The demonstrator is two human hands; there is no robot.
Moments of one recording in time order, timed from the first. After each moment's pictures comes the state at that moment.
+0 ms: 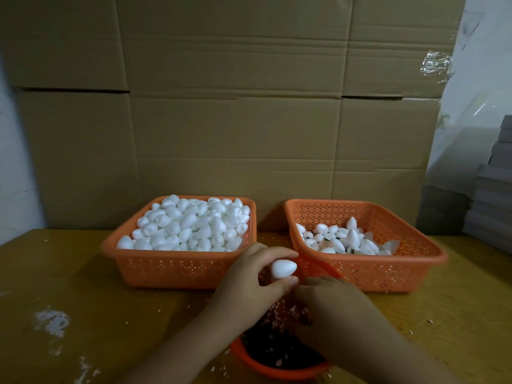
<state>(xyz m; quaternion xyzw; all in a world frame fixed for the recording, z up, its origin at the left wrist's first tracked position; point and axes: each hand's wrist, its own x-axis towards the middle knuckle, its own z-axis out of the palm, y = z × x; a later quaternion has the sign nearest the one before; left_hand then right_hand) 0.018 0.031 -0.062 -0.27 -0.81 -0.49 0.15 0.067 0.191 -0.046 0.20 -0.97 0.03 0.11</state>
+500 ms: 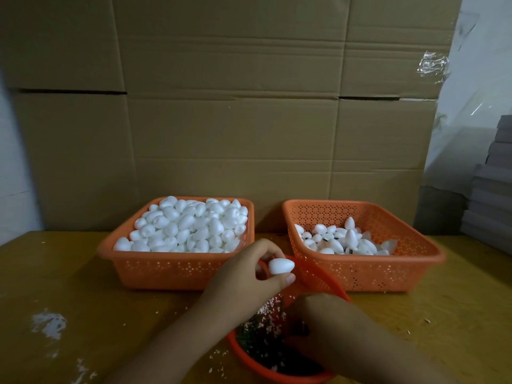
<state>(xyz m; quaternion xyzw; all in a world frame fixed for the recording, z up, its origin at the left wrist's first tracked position) 0.016 0.025 -0.053 -0.25 -0.84 -0.46 0.12 0.058 0.192 -0.056 0.18 -0.98 0.08 -0.01</state>
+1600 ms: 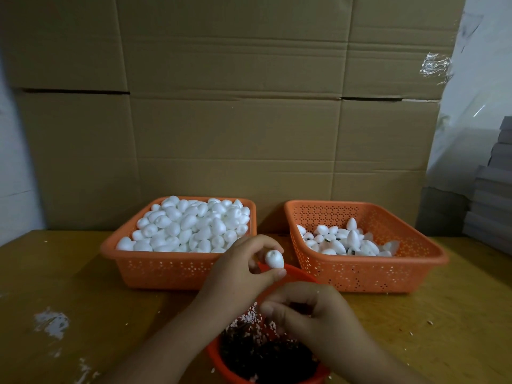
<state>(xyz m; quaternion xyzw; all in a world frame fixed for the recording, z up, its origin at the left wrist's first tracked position) 0.008 0.019 -0.052 -0.25 -0.83 -0.48 0.15 0.073 0.173 -0.052 0.28 -0.79 0.54 0.09</state>
